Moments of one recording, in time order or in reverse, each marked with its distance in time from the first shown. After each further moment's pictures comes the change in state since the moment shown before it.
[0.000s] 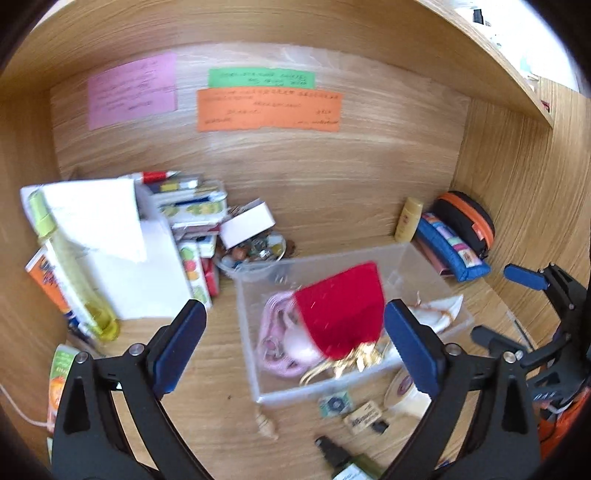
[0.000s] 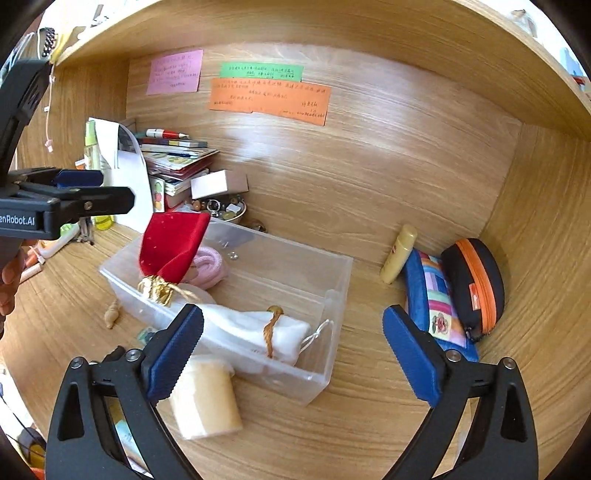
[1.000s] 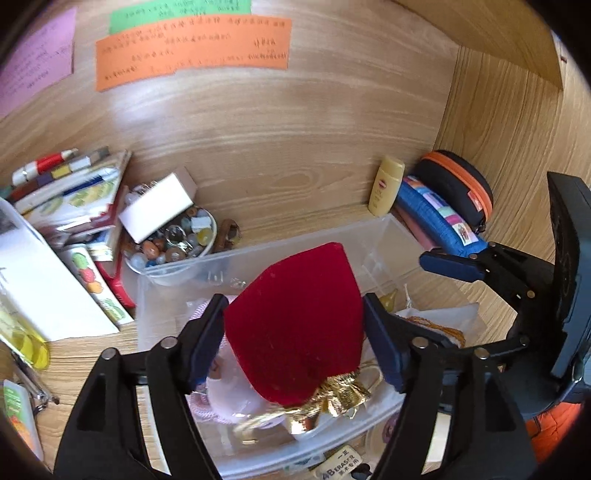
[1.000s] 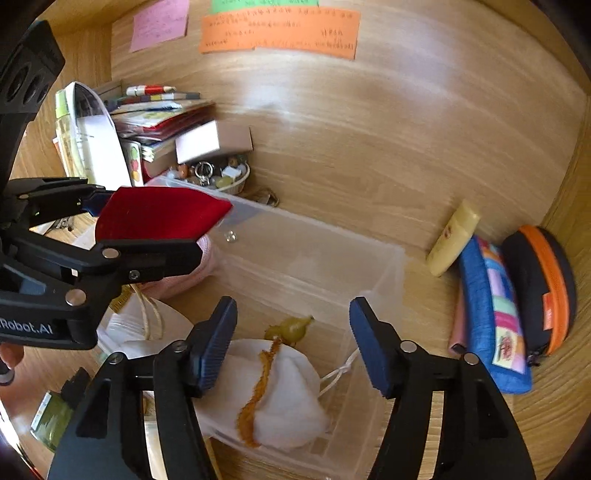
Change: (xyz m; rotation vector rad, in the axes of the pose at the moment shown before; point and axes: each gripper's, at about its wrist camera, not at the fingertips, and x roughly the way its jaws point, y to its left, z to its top) left arm 0.096 -0.038 0.018 0.063 0.125 -0.139; right arm 0.100 0.000 0.012 -0.014 0.141 0.076
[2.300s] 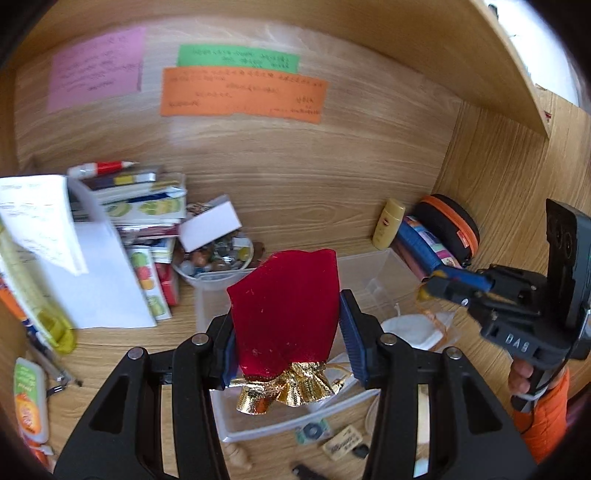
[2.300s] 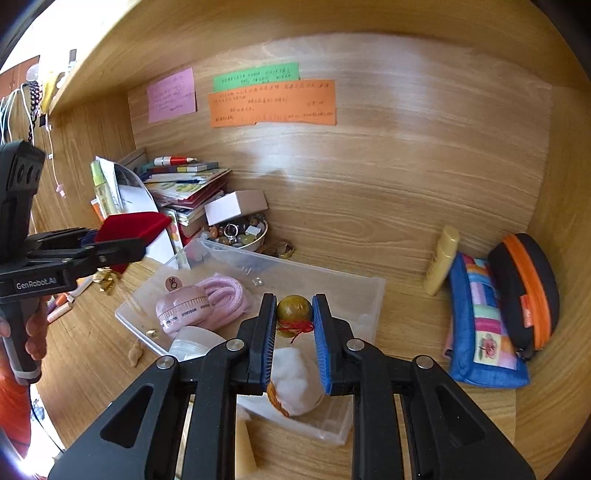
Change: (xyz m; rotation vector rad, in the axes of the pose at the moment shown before) left arm -0.053 0.029 -0.003 -0.071 -0.100 -0.020; right arm -0.056 -0.025 0.004 0.106 -0.148 0.133
